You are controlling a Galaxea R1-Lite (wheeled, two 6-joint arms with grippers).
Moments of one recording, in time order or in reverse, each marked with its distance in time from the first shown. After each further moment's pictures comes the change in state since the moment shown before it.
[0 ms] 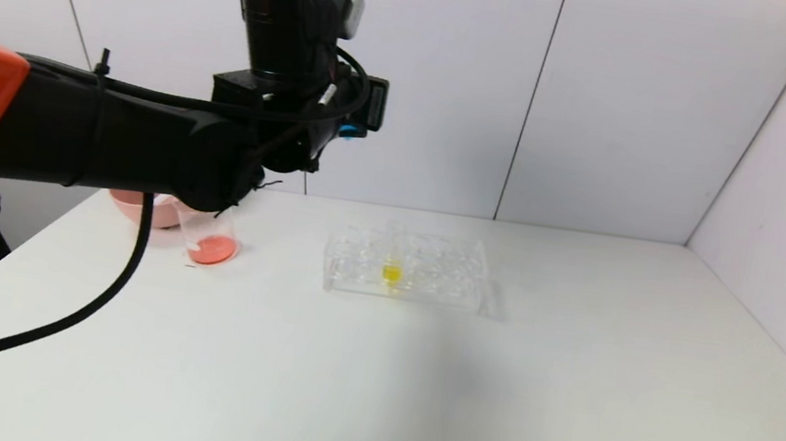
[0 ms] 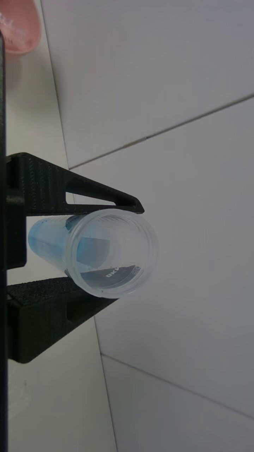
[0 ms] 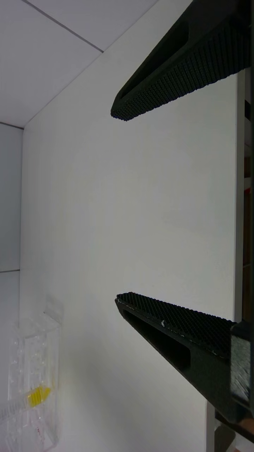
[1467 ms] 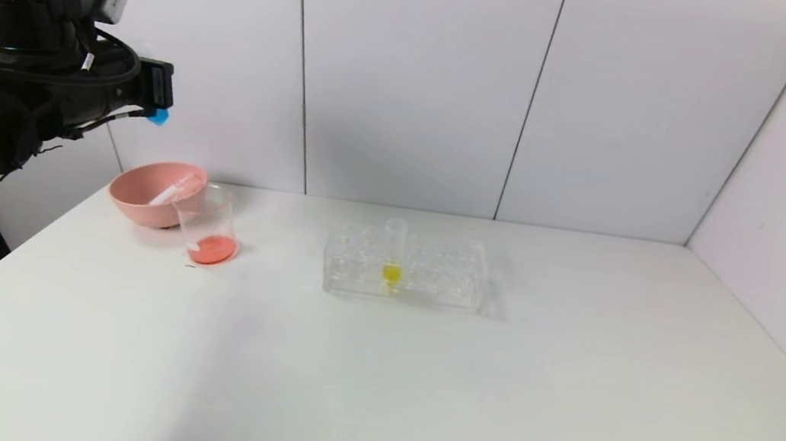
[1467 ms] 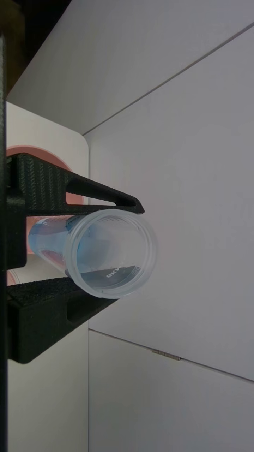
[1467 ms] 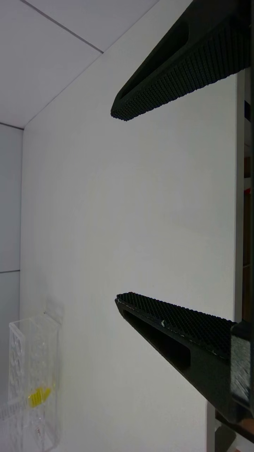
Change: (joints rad) left arm 0.581 -0.122 0.260 -0.078 -0.350 -0.002; right arm 0.000 0.000 0.000 0.000 0.000 0.000
